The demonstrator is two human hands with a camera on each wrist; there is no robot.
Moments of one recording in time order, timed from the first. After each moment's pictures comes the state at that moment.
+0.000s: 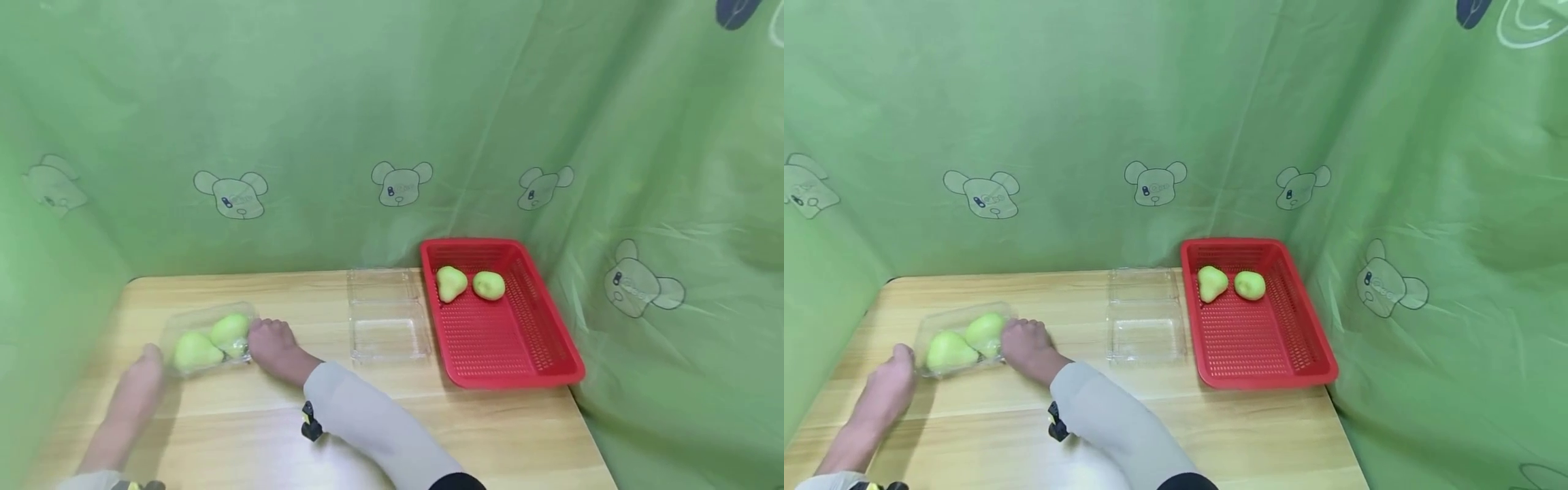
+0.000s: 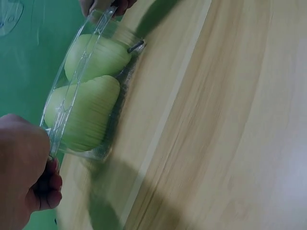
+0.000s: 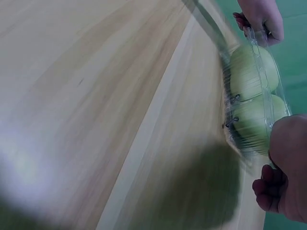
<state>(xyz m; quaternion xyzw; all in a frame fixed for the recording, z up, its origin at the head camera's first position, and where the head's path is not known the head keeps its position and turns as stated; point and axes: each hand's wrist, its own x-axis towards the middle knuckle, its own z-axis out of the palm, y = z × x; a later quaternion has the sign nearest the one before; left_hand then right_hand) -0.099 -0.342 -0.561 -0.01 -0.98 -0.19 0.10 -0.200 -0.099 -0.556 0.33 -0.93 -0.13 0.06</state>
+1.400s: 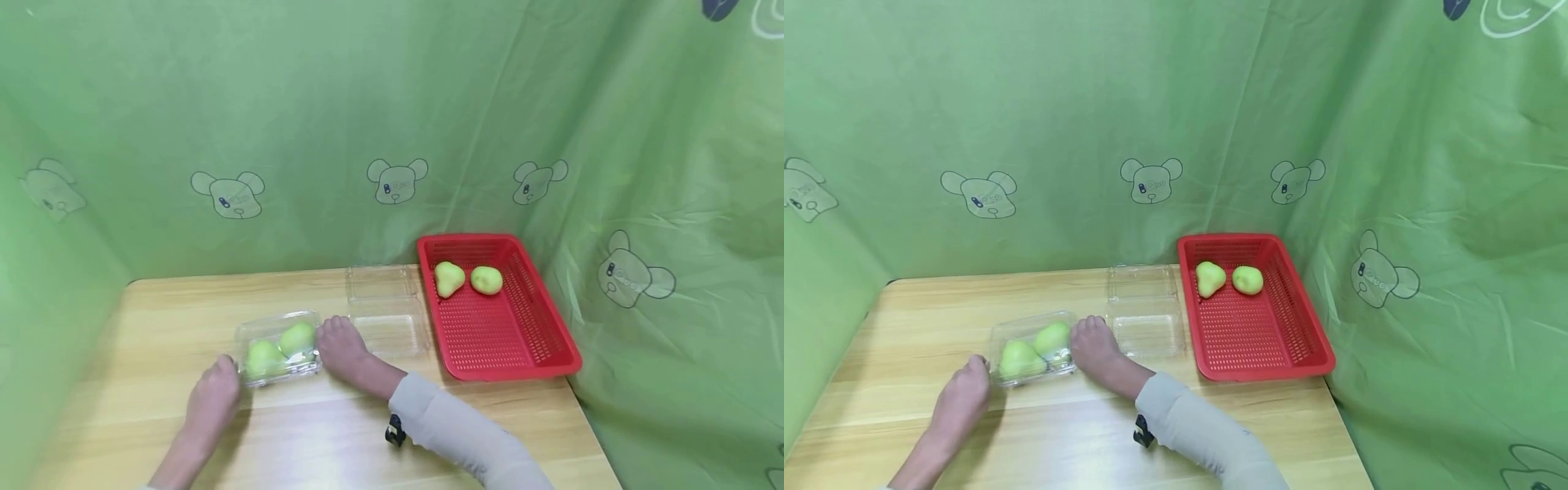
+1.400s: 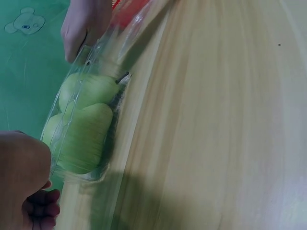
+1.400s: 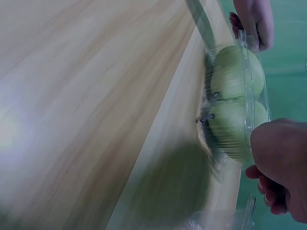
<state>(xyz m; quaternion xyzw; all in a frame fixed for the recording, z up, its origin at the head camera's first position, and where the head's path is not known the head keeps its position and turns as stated) -0.085 -0.209 -0.560 -0.15 -0.93 -0.04 0.34 -0.181 0.037 -0.544 0.35 -0.90 -0.25 0.10</state>
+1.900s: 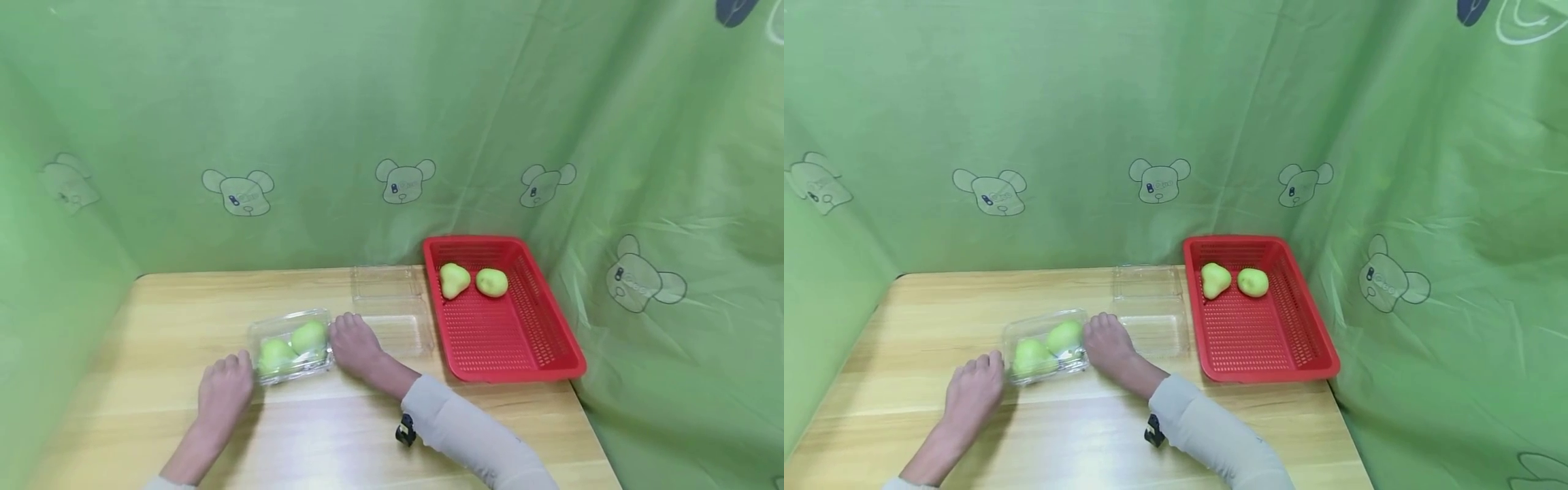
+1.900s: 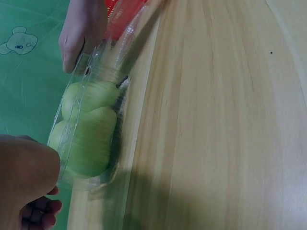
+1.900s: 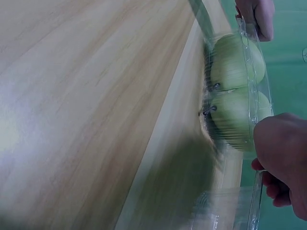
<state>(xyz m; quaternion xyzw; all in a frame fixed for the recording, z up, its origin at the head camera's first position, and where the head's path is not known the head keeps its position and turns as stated) -0.089 -0.199 -0.560 -0.16 -0.89 0.05 0.41 -0.186 0.055 -0.549 0.35 -0.91 -0.21 0.10</state>
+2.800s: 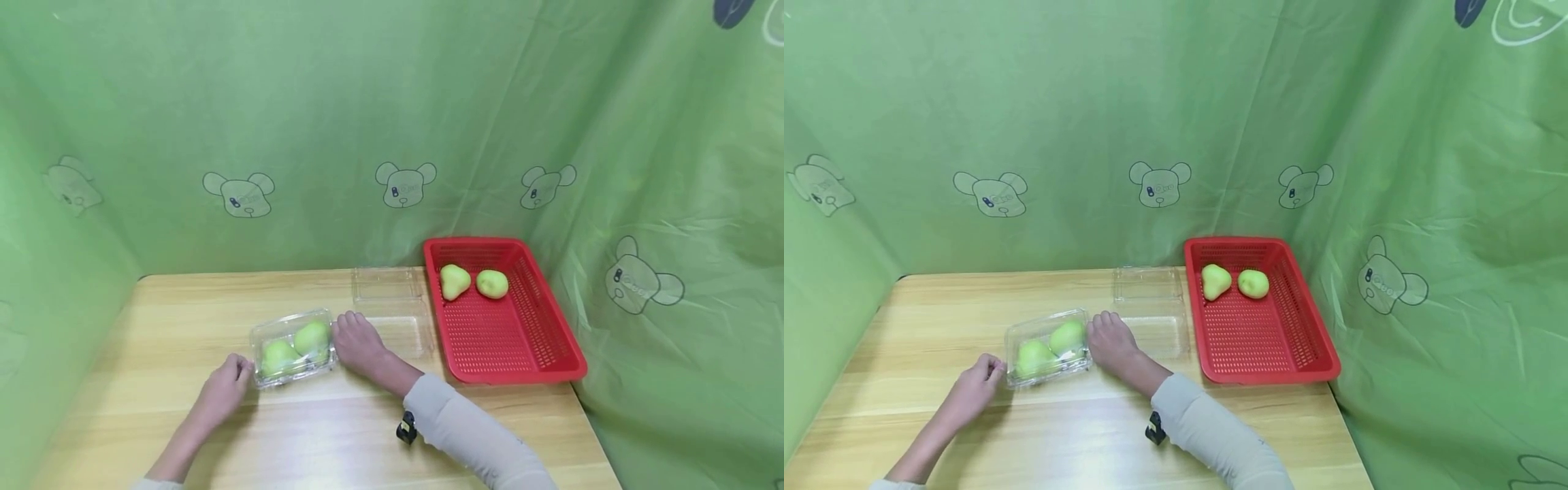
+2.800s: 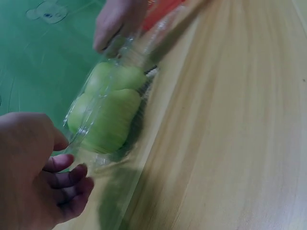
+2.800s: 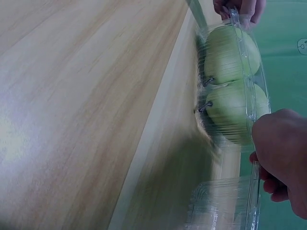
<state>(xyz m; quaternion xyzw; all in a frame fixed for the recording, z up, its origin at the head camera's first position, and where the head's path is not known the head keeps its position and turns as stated) -0.089 -0.215 -0.546 0.04 -0.92 -0.38 -0.08 -0.195 0.061 -0.553 0.36 -0.91 -0.19 0.11</state>
